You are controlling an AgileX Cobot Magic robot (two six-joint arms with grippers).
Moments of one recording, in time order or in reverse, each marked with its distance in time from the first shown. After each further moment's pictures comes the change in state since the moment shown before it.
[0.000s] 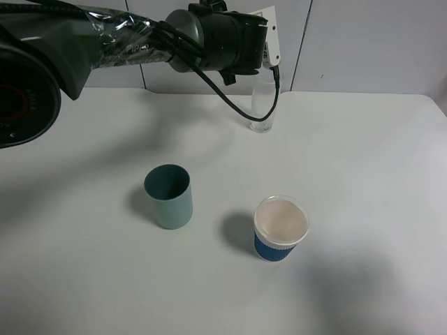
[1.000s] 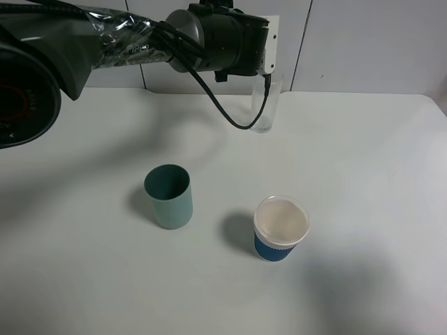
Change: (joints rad) left arm -0.001 0.000 0.000 0.061 0.000 0.189; right arm 0.000 0.000 0.000 0.000 0.000 0.000
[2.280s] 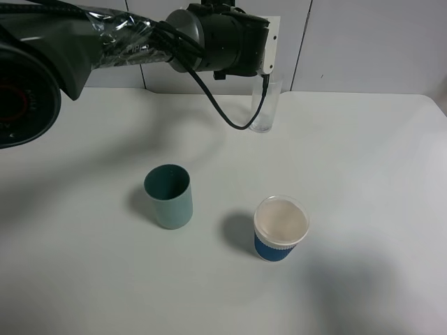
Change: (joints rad) left arm 0.000 0.000 0.000 0.030 0.003 0.023; right arm 0.000 0.000 0.000 -0.014 0.000 0.011
